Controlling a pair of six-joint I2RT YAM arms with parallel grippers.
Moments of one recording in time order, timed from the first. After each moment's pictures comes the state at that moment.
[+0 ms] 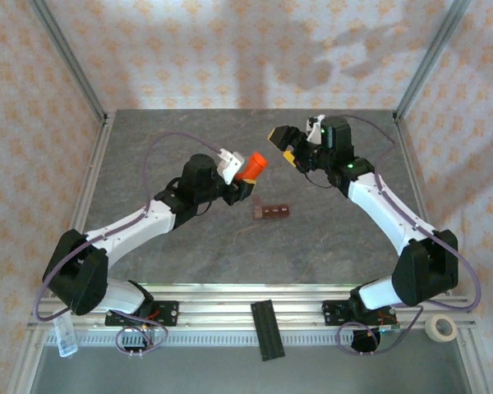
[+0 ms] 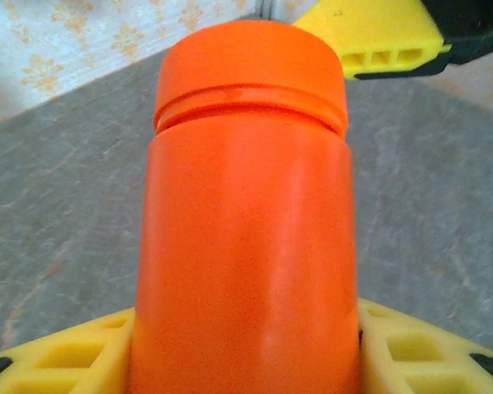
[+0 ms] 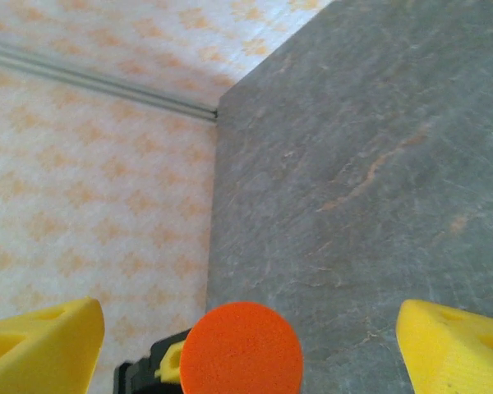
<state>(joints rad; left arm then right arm) -0.56 1.40 0.90 0.07 0.21 0.08 0.35 1.43 1.18 -0.21 -0.47 0.97</state>
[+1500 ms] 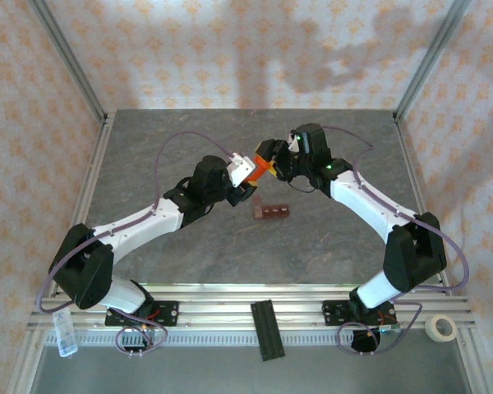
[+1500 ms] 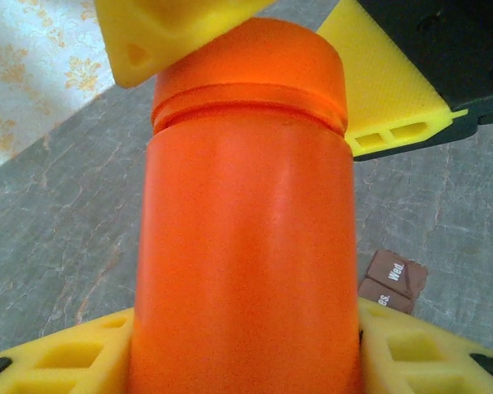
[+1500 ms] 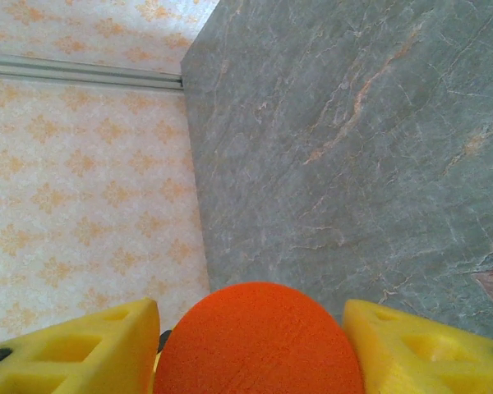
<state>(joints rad) -0.62 1.45 0.95 0.01 0.06 0.21 0.47 1.53 1.19 -0.20 -0.43 1.13</state>
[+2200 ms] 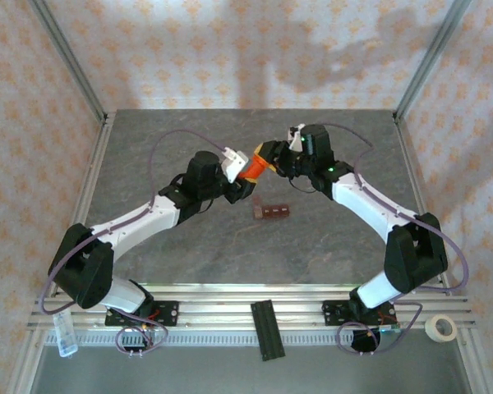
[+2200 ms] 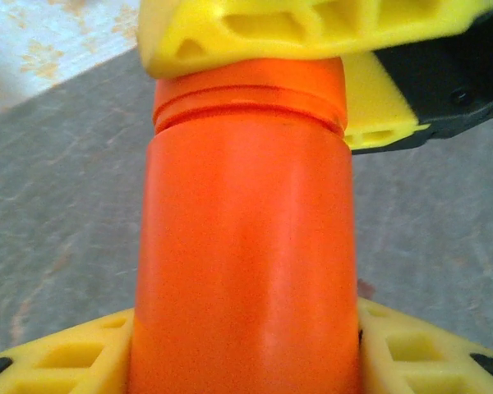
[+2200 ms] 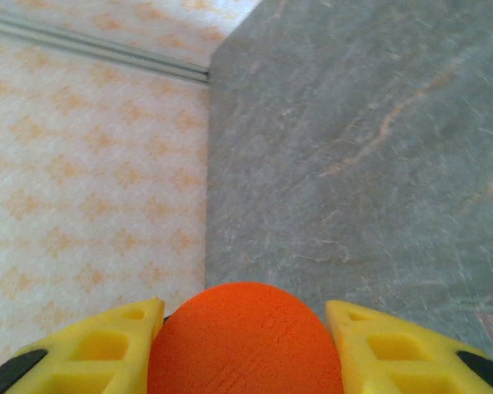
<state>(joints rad) -0.55 1.45 0.95 0.04 0.27 0.06 0.43 1.52 1.13 -0.06 -0.50 0.99</state>
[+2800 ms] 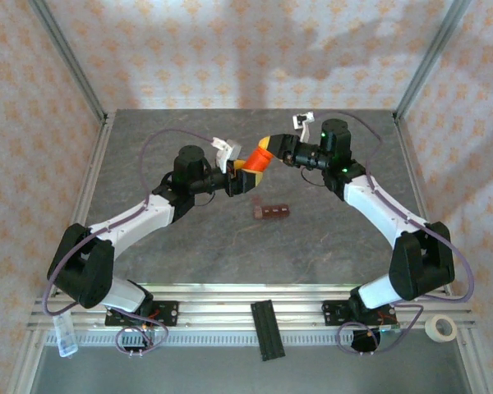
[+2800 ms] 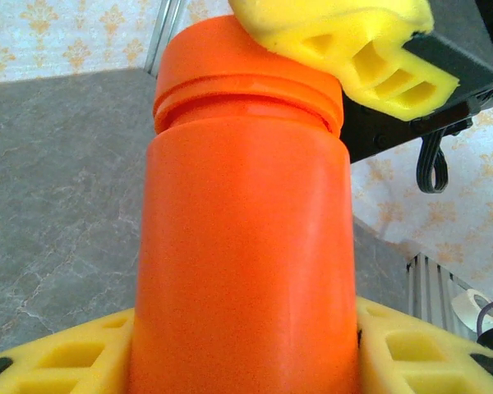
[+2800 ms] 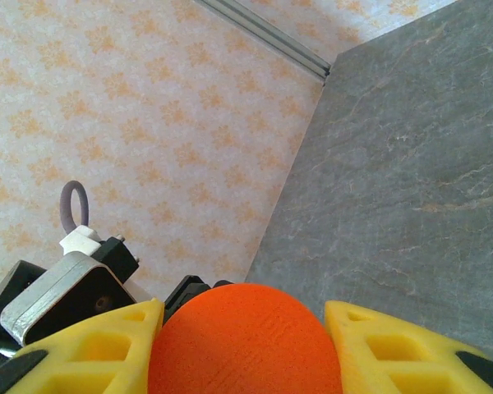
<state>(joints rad) -0.47 1.44 0.91 0.30 0.63 -0.30 0.34 1.46 1.10 0.13 -0.78 0.85</state>
